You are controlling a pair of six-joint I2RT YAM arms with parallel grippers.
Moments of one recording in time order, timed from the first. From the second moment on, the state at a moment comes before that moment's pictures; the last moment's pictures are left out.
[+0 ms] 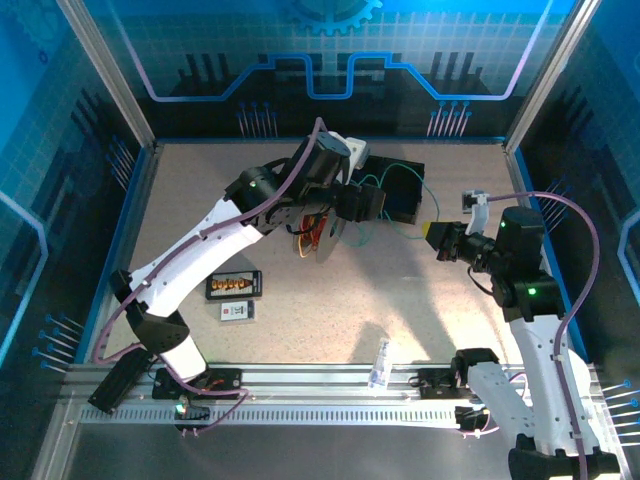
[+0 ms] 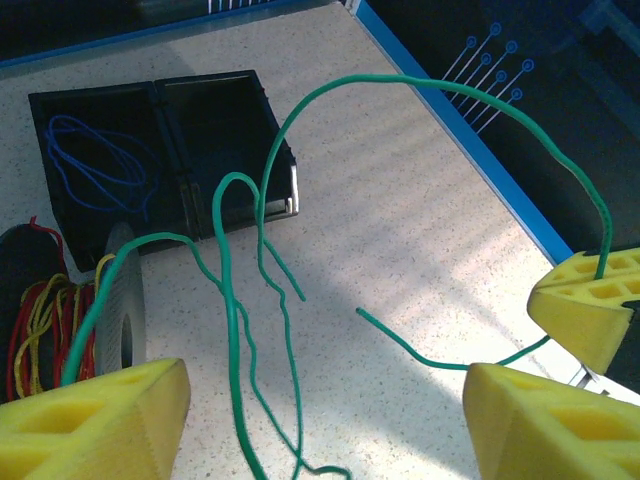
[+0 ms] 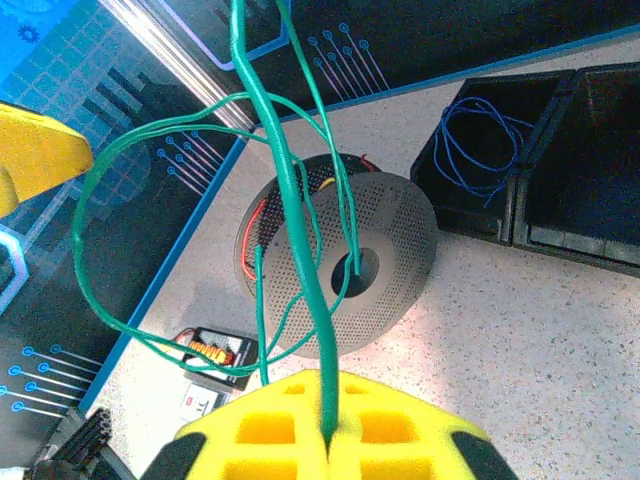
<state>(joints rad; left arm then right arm) -0.86 1.68 2.01 -0.97 -0.05 -0.42 0.02 0.74 0.92 -0.62 -0.63 0.36</state>
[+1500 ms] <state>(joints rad) -0.52 1.37 1.75 -0.84 0.18 -0.48 -0.10 0.74 0.91 -0.72 -0.44 0.36</state>
